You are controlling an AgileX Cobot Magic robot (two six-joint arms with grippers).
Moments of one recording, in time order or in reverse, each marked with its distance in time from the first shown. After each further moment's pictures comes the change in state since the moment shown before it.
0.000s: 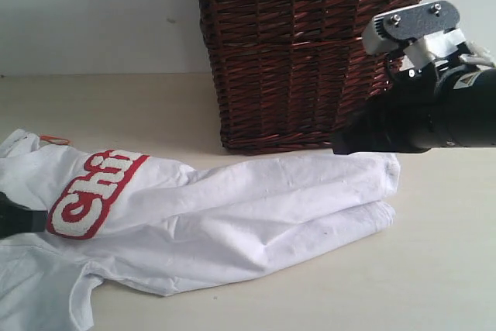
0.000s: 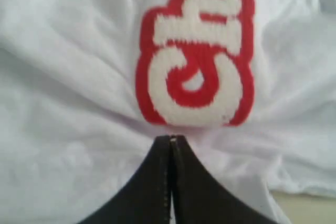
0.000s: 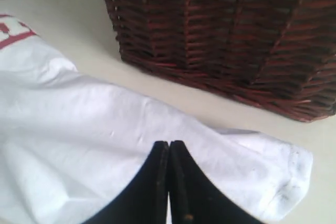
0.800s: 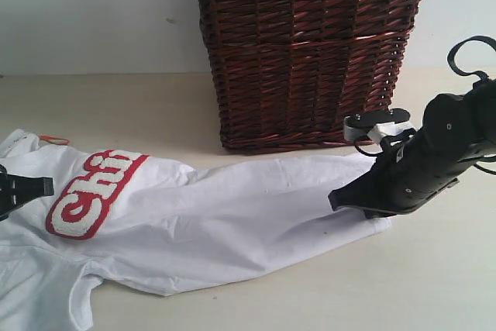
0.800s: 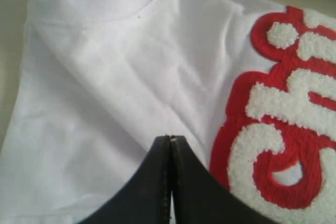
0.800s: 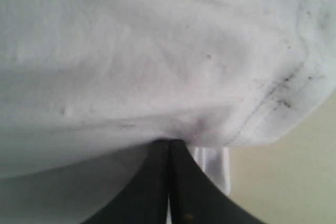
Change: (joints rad) left arm 0.050 0.267 -0.073 -0.008 -0.234 -0.152; right arm -0.108 0.506 -0.138 -0.451 0.129 0.530
